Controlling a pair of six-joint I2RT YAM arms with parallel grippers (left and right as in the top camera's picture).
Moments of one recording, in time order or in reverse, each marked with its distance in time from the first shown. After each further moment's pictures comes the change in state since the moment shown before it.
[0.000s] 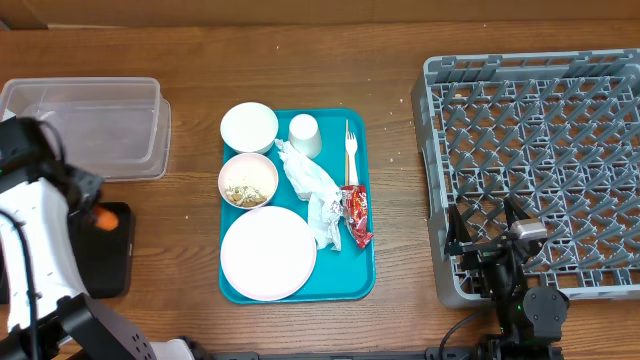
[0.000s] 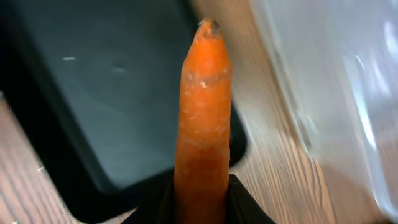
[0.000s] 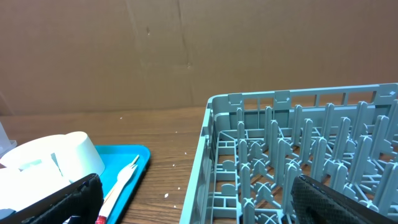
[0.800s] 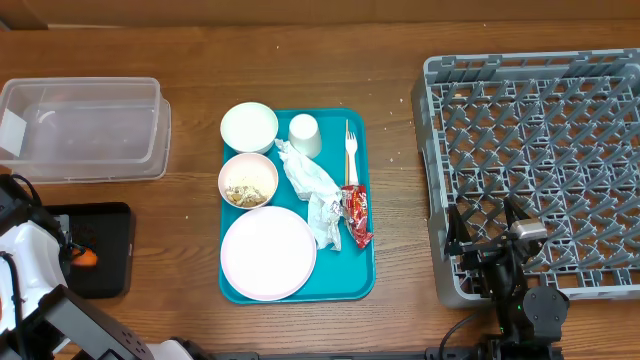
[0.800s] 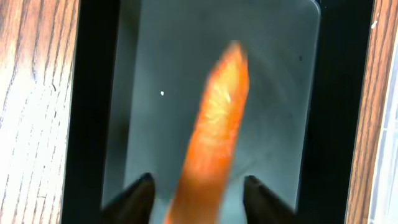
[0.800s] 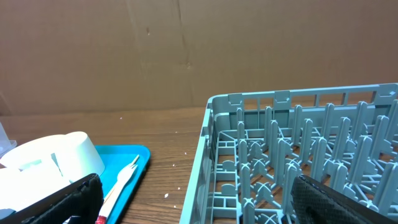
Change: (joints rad) left arm 0.199 -0.001 -0.277 0.337 -0.127 -0.257; right arm 0.000 0.000 0.000 0.000 0.000 0.000
